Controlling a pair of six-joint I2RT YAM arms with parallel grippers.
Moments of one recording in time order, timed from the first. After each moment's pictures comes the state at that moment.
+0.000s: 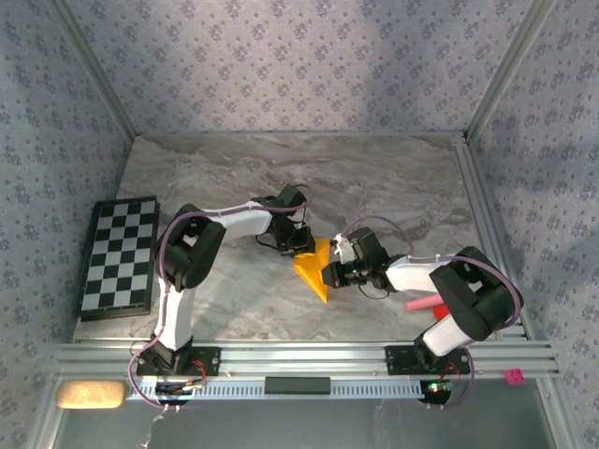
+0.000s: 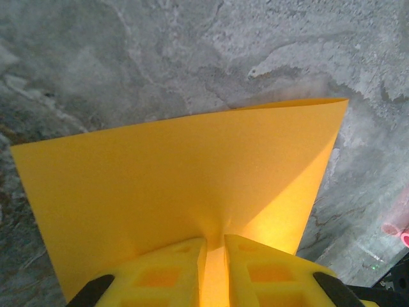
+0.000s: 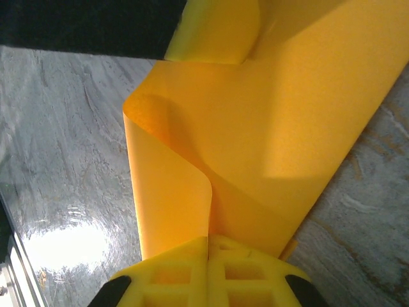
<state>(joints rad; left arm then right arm) -0.69 2.03 1.31 -0.52 0.48 -0.70 0.60 1.53 0.49 0.17 -0.52 0.46</state>
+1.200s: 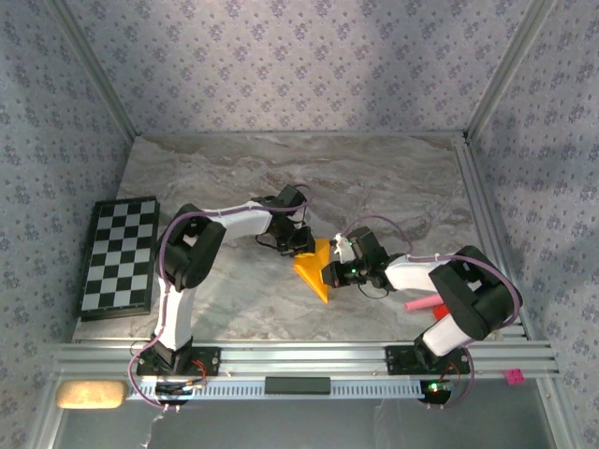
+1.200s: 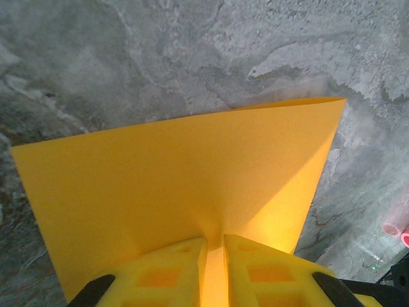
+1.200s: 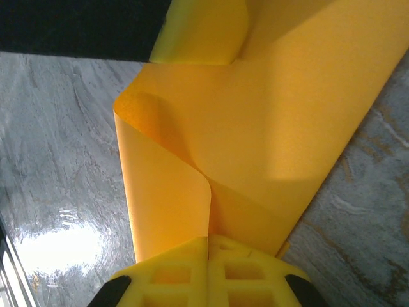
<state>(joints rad) -0.69 2.03 1.31 -0.52 0.48 -0.70 0.60 1.54 0.50 0.15 -0.50 0.46</state>
